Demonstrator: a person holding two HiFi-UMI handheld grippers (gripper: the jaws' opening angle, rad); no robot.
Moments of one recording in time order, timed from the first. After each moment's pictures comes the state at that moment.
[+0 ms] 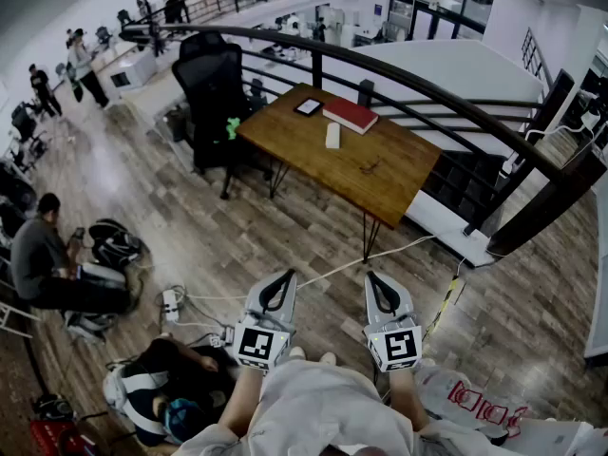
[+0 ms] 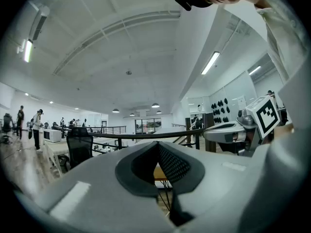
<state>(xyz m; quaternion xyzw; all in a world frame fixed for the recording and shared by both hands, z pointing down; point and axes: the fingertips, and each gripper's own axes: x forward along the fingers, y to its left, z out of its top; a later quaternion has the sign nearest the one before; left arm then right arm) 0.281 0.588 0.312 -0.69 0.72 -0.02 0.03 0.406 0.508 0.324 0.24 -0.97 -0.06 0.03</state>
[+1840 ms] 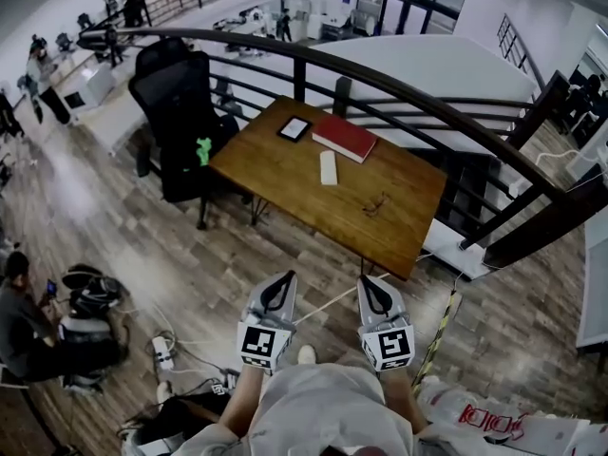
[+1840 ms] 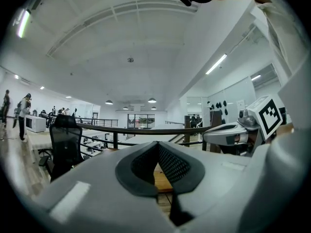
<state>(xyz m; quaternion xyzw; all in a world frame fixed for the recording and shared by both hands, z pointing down) 0.074 0.378 0.359 -0.73 0.68 -0.01 -0.01 0.204 0.320 0.367 0.29 -0.95 -0.04 0.09</state>
